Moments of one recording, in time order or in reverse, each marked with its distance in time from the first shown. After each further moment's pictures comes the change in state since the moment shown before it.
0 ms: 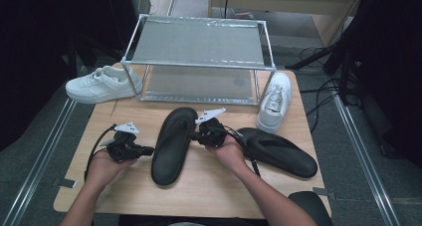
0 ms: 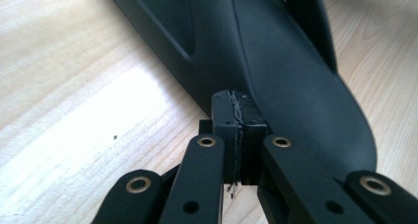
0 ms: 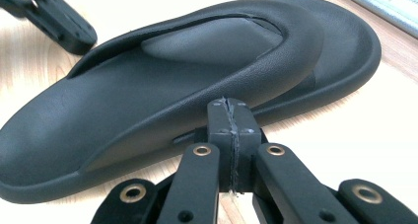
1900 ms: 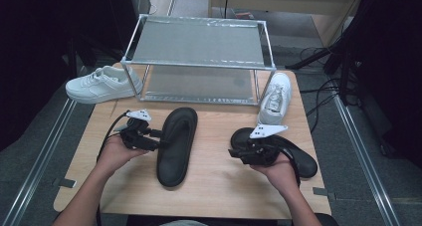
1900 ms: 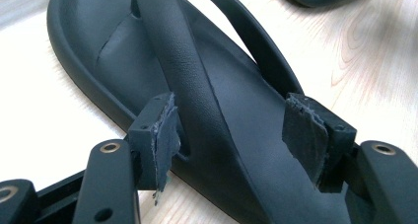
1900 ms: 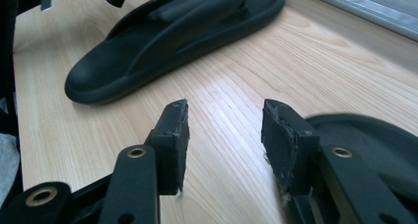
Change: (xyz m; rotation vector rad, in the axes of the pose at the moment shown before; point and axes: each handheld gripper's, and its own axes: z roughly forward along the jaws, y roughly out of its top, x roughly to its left) left arm -0.001 0.049 0.008 -0.065 -0.078 0.077; right arm -0.014 -0.082 -0.129 -0.110 -0.025 0.070
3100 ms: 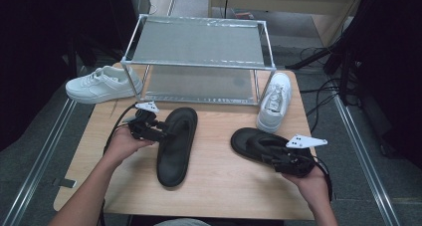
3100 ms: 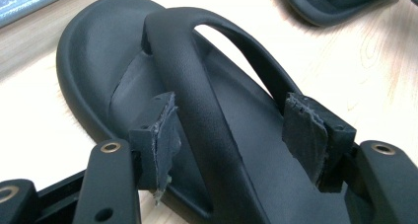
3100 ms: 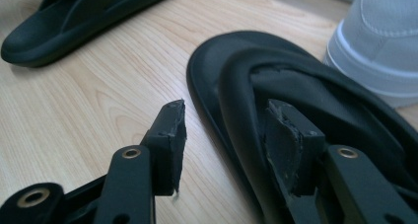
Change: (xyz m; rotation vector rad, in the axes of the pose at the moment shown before) left arm 0.010 0.026 0.017 -0.010 -0.002 0.029; right arm -0.030 -0.056 -0.064 -0.007 -0.169 0.094
